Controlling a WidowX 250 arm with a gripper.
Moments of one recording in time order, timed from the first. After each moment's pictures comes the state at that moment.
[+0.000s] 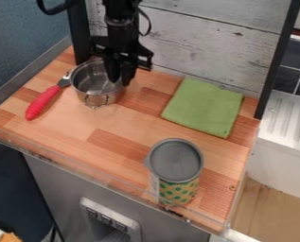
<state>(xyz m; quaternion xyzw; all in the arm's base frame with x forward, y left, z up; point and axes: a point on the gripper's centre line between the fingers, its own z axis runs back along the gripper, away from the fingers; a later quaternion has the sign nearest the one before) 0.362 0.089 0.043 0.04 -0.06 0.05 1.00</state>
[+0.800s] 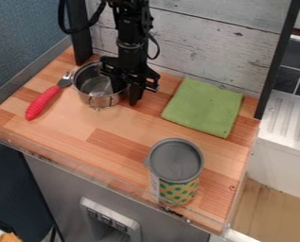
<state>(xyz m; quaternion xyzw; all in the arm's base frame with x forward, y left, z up) 0.361 0.080 0.010 0.04 -0.02 0.03 1.00</state>
